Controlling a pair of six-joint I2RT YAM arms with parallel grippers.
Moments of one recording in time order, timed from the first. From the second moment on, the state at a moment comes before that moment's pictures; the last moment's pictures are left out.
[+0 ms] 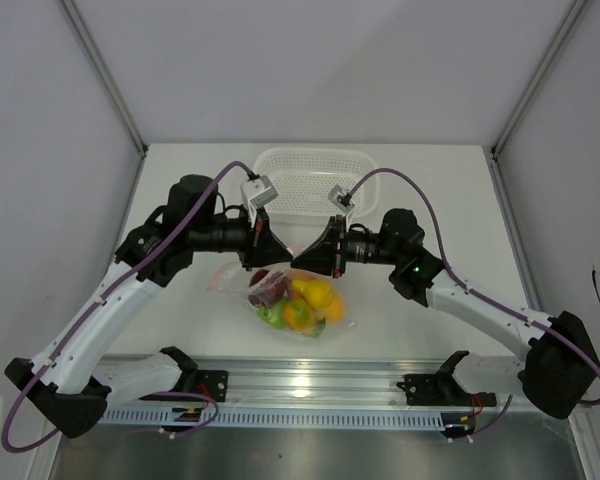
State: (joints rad) left arm -0.60 1.07 1.29 -0.71 0.68 -0.07; right arm 0.75 1.23 0.85 0.43 -0.78 0.60
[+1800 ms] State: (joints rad) left arm -0.58 1.09 1.34 -0.84 0.71 -0.03; right arm 0.77 1.58 1.58 -0.67 -1.00 -0.18
